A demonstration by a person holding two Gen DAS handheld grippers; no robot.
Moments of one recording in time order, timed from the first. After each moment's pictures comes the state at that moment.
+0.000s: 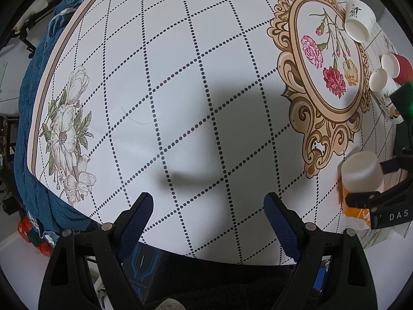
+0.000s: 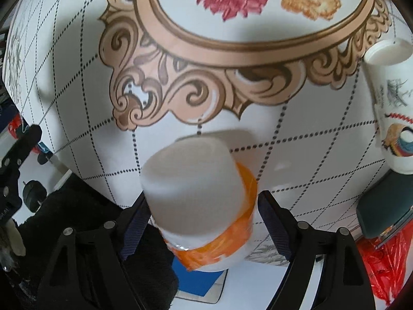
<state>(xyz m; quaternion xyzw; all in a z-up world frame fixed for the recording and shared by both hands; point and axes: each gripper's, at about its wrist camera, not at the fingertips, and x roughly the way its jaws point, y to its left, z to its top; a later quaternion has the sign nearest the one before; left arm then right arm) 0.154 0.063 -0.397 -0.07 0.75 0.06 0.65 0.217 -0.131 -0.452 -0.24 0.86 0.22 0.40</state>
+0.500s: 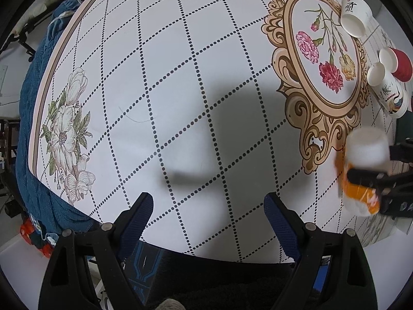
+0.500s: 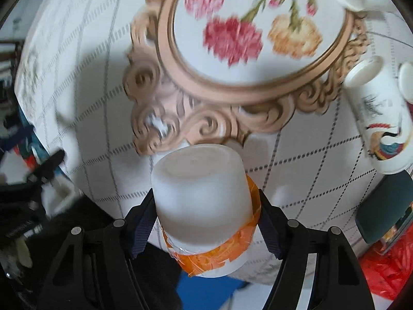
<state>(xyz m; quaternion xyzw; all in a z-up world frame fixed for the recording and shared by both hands) 0.145 0.055 -0.398 -0.07 0.75 0.06 0.66 0.243 -0.130 -0.411 -0.18 0.80 0.24 0.53</state>
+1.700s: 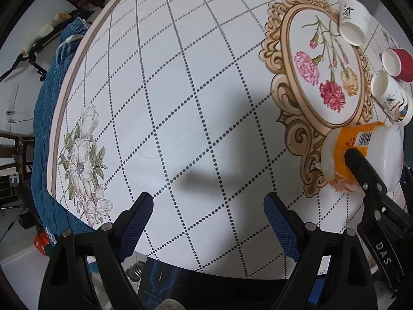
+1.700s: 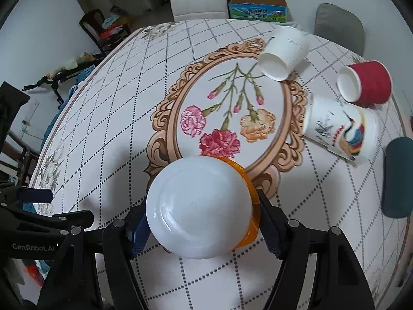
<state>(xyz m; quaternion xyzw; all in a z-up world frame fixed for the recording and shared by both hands) 0.156 0.019 -0.364 0.00 0.72 0.07 0.69 0.179 -0.153 -0.367 -0.02 0.58 0.19 0.79</state>
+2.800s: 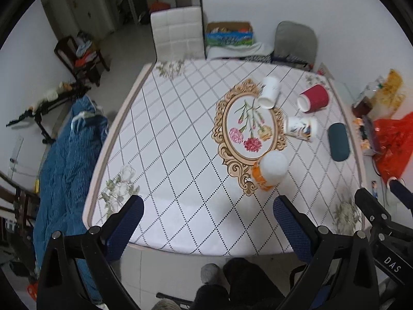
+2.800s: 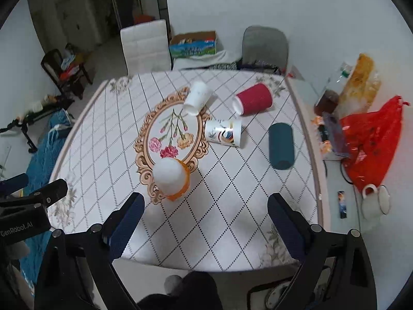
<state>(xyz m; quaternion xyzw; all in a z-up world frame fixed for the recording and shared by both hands) 0.044 0.005 -0.164 0.03 0.53 -0.01 0.85 0.034 -0.230 -0.151 0.00 0.51 0.03 0.86</state>
